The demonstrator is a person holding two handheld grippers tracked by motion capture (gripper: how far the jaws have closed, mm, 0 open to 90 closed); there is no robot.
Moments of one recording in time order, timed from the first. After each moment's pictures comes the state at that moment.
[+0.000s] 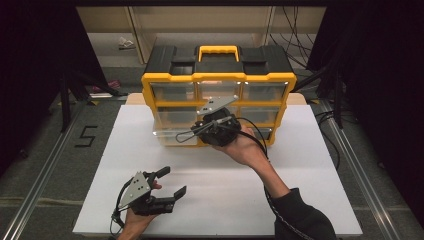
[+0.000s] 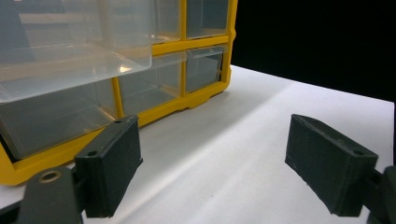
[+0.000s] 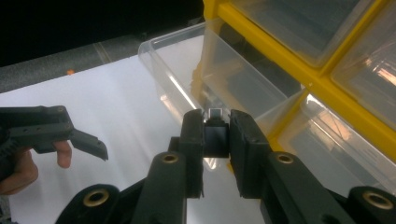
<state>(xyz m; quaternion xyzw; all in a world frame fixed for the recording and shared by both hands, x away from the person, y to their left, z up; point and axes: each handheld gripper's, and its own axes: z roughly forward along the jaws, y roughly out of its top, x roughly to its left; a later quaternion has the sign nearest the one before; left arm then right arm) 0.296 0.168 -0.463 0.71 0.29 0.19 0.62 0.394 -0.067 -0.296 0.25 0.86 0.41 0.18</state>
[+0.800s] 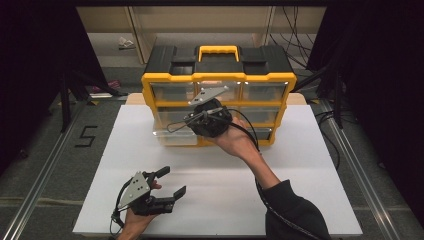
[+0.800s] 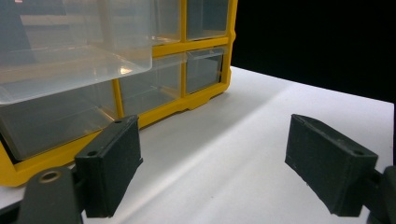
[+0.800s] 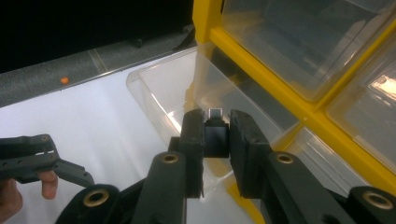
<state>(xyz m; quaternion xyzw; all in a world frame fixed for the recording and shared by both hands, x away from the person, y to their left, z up) 0.295 0.169 -0.463 0.71 0.29 0.19 0.62 0.411 -0.049 -0.288 0.26 0.86 0.41 0.18</state>
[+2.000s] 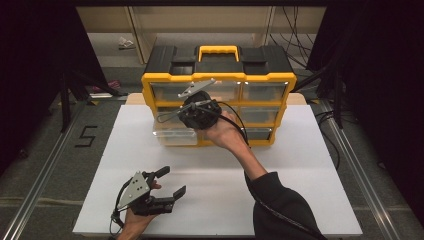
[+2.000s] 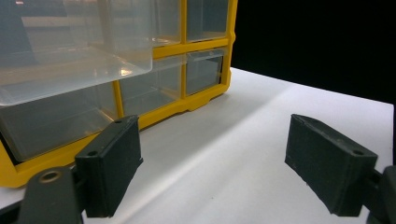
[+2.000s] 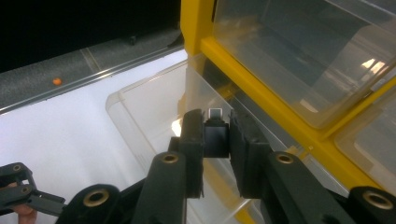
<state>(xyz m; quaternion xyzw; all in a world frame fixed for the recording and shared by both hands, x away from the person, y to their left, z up) 0.295 0.169 -0.463 0.70 0.29 0.19 0.62 0.433 -0.025 -0.290 0.28 0.86 0.40 0.18</state>
